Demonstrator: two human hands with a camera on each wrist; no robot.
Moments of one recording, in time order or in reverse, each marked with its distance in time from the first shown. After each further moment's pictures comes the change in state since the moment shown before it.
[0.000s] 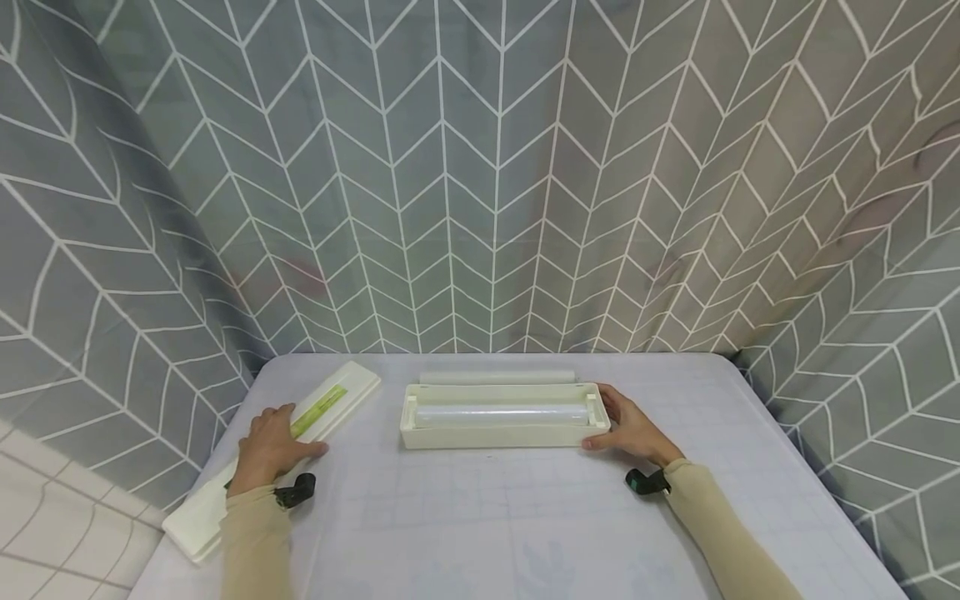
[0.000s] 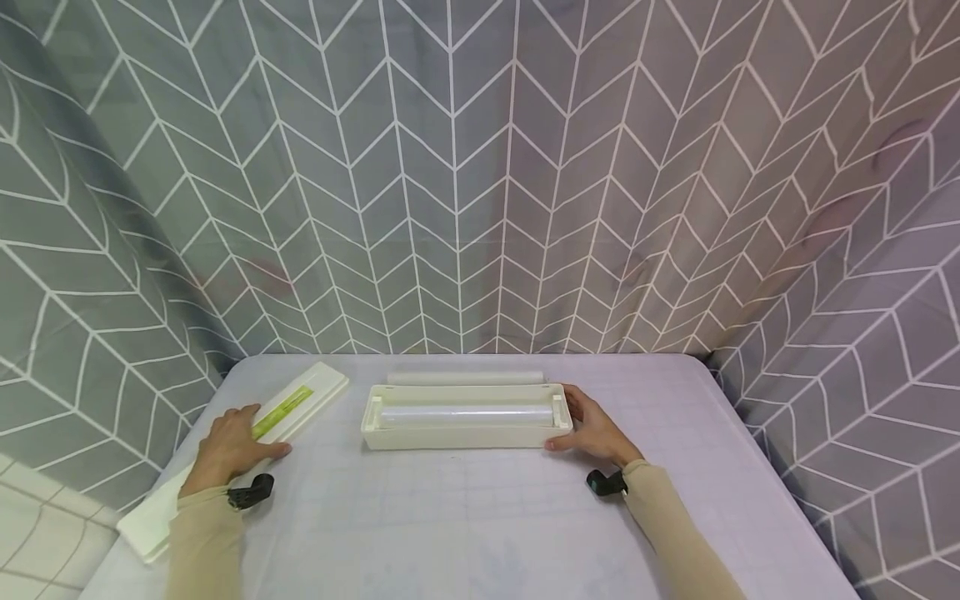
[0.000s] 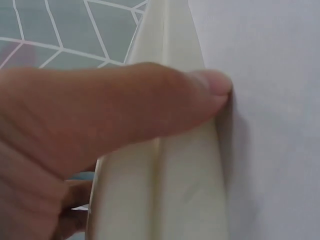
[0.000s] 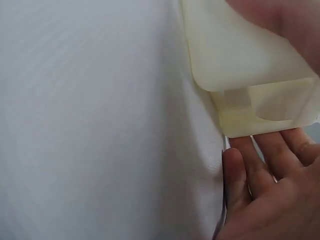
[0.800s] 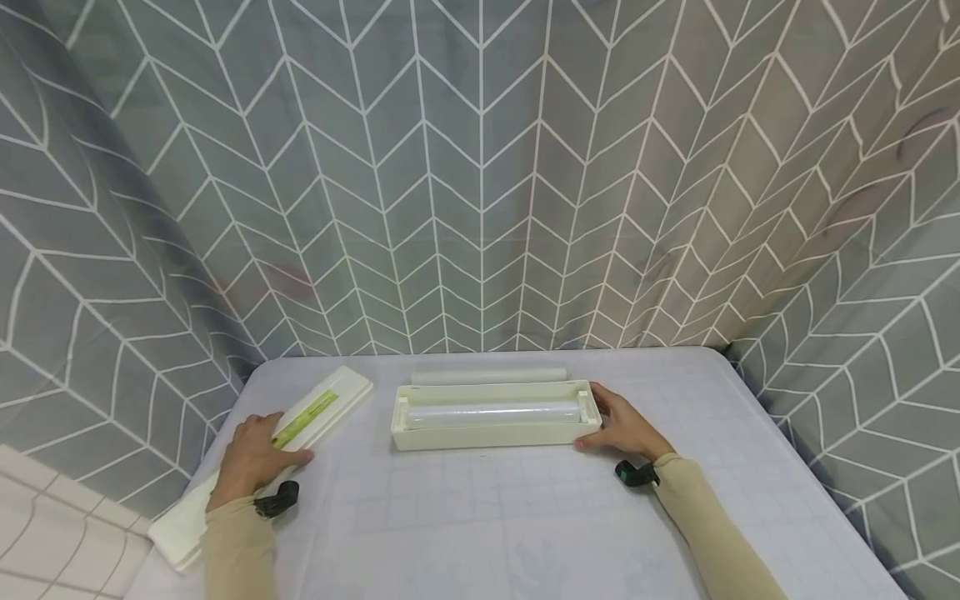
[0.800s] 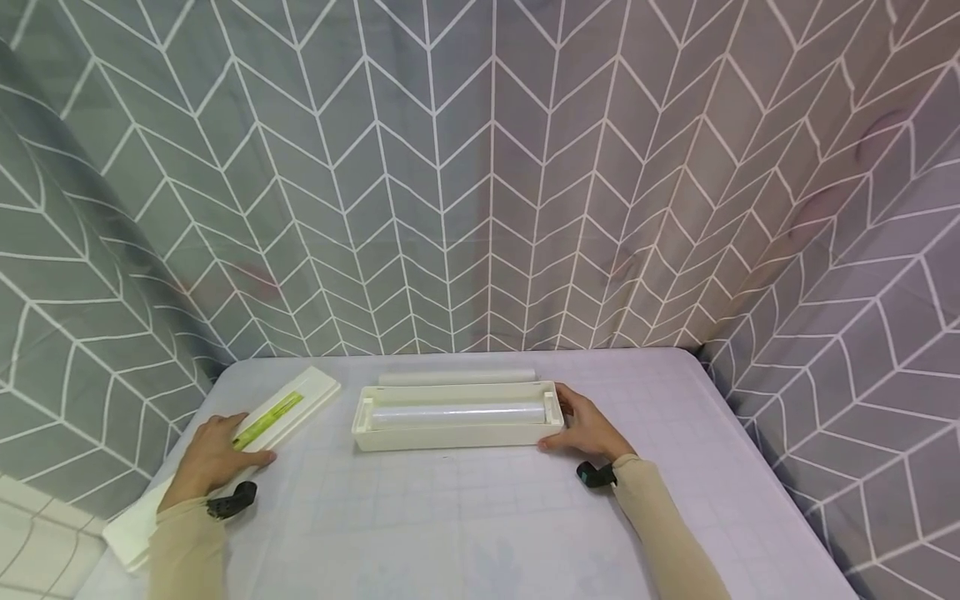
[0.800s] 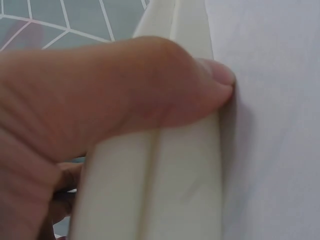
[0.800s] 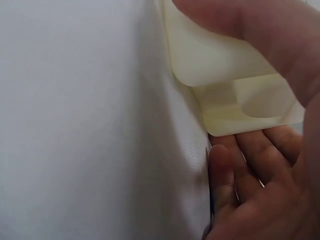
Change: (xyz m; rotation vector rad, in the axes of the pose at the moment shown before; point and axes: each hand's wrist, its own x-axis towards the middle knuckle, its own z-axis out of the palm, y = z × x) left_hand -0.001 -0.012 -0.001 0.007 0.043 0.099; right_hand 0.000 0.006 -0.003 -0.157 -0.011 -0.022
